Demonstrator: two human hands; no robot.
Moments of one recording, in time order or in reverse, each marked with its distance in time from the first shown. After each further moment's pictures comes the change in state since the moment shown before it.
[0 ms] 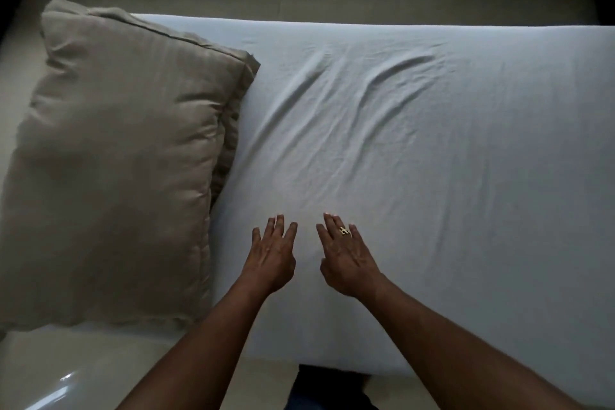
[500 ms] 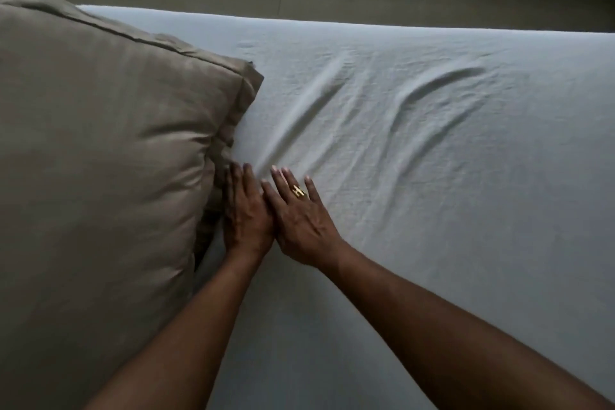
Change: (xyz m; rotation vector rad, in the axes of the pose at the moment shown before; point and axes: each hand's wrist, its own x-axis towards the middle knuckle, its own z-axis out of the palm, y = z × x) left_hand 0.221 -0.099 -0.029 -0.208 0.699 -0.182; right_hand 0.244 -0.023 -0.033 -0.017 0.298 -0.219
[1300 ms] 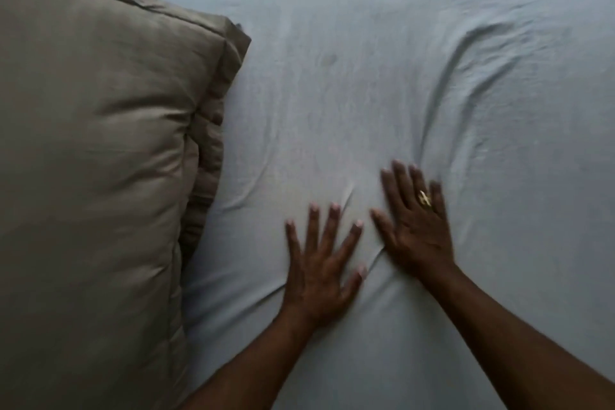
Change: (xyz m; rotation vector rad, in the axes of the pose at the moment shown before) left_hand -0.122 0.070 0.043 0.157 -0.377 0.462; right_hand -0.113 0.144 0.026 -0.180 0.093 0.397
